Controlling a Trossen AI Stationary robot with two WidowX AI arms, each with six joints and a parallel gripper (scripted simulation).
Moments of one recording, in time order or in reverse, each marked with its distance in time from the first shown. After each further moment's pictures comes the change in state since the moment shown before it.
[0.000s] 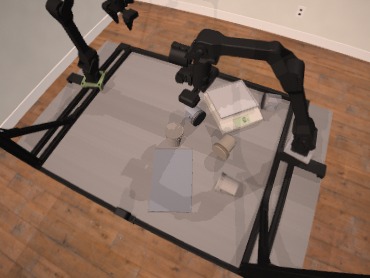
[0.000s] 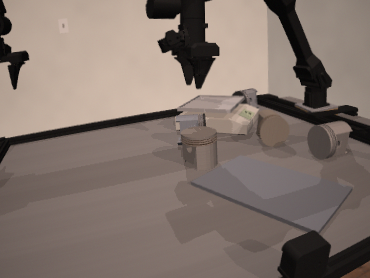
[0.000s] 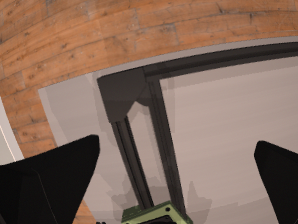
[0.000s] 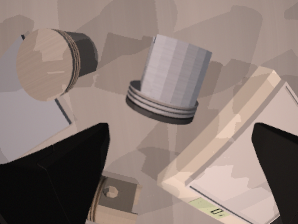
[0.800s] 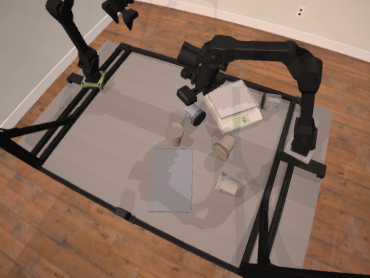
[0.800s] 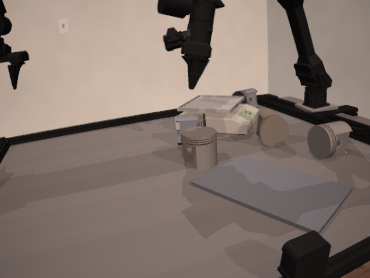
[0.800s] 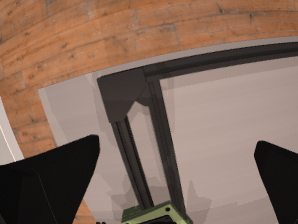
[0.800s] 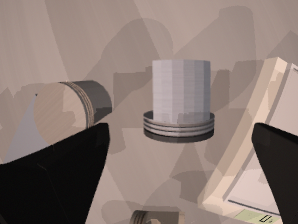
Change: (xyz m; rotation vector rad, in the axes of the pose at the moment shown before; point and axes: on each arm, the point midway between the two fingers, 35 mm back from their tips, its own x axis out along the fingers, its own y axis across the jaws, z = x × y) left arm 0.000 0.000 0.000 0.000 0.000 0.000; right arm 0.004 0.000 -0.001 0.311 -0.166 0.063
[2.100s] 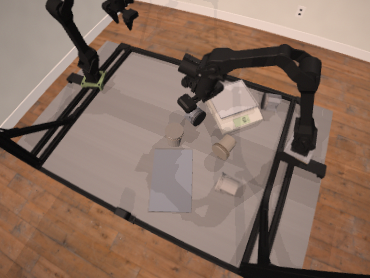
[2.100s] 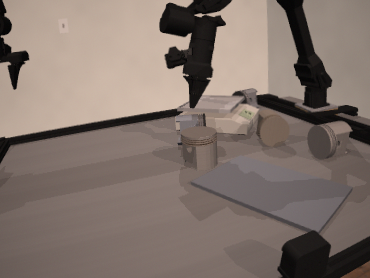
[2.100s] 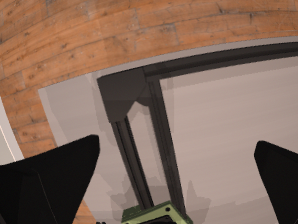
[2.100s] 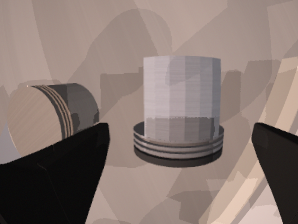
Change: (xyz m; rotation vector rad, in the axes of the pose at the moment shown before) left arm 0.000 0.000 0.000 0.000 0.000 0.000; right arm 0.042 -0.005 -0.008 -0.005 -0.012 0.006
